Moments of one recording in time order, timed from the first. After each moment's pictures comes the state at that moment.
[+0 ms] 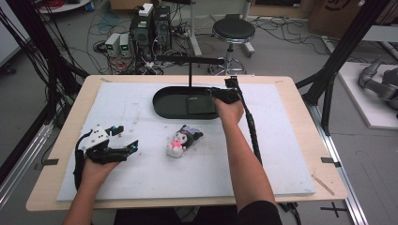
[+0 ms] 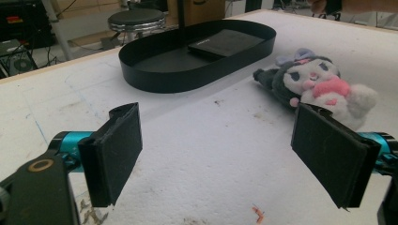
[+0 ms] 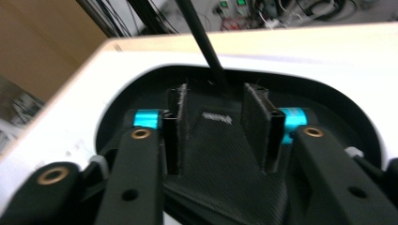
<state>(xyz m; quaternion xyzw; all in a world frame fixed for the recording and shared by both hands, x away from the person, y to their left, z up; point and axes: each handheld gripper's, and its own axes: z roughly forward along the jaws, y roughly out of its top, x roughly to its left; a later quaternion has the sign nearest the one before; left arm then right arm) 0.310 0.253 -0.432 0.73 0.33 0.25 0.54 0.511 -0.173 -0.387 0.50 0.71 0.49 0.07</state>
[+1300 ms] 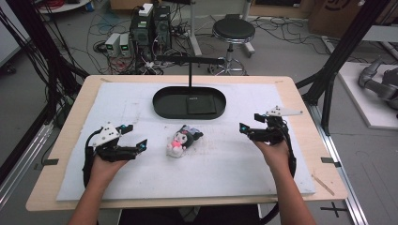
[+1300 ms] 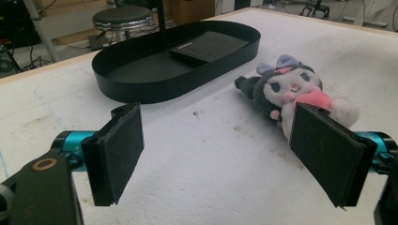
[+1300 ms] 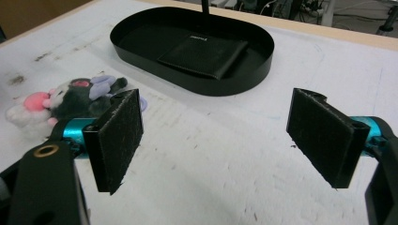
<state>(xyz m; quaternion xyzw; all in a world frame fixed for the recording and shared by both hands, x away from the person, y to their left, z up) 0.315 0.228 -0.426 0.74 0.32 0.23 0.54 0.354 -0.281 -0.377 0.41 0.76 0.48 0.18</state>
